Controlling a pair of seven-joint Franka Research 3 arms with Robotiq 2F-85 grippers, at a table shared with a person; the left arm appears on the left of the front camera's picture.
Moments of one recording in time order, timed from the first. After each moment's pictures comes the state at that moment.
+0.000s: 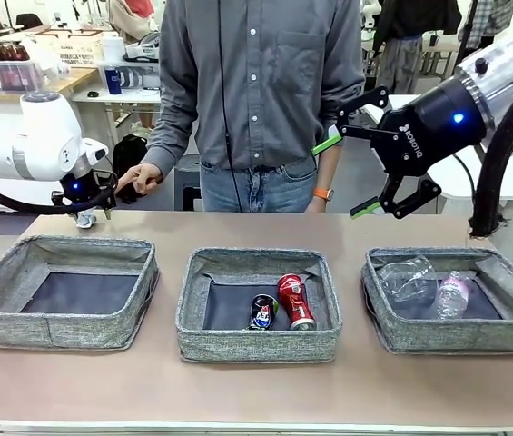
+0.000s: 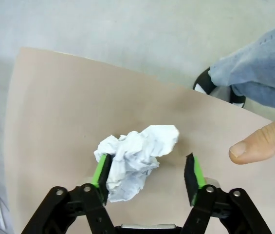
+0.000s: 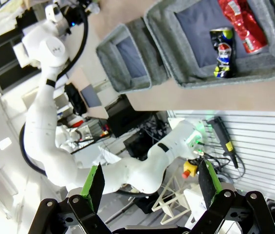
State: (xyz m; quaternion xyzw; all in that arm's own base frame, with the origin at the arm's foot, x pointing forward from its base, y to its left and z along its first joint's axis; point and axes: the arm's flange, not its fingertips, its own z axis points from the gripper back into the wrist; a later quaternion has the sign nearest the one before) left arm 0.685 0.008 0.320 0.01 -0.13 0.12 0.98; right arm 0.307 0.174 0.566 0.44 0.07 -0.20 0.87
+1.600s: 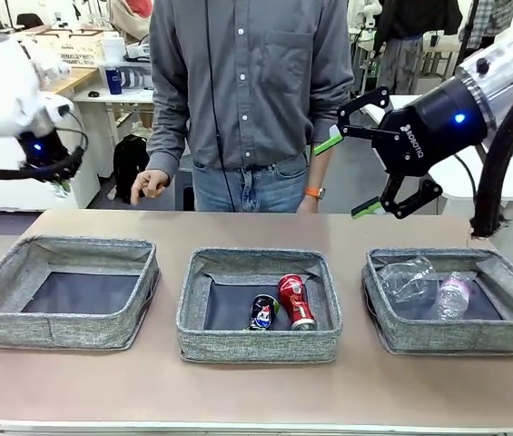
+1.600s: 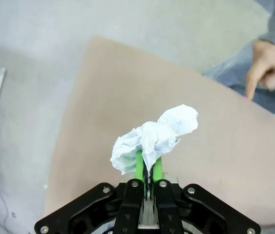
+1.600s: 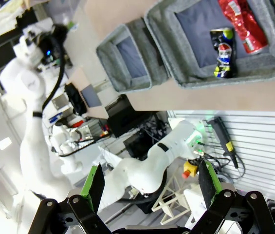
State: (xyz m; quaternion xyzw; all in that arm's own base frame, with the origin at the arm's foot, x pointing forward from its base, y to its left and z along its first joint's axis) left arm 0.612 0.041 0.457 -0.01 -0.15 0.16 0.98; right arm 0.307 0.174 0.566 0.44 0.07 -0.20 0.87
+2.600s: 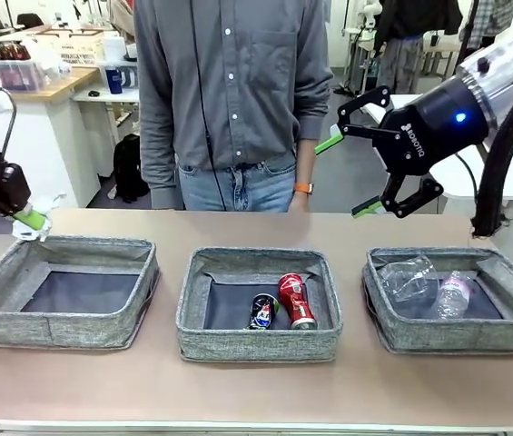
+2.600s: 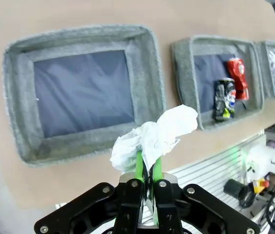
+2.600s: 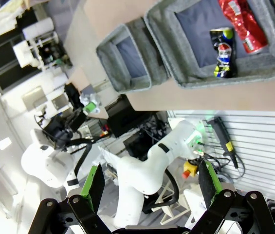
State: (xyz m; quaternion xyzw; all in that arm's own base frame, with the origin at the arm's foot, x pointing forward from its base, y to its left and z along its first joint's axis) left arm 0.317 -0.019 0.534 -0.20 -0.15 -0.08 0.97; right arm 0.307 0.174 0.566 0.44 0.07 -0.20 0.87
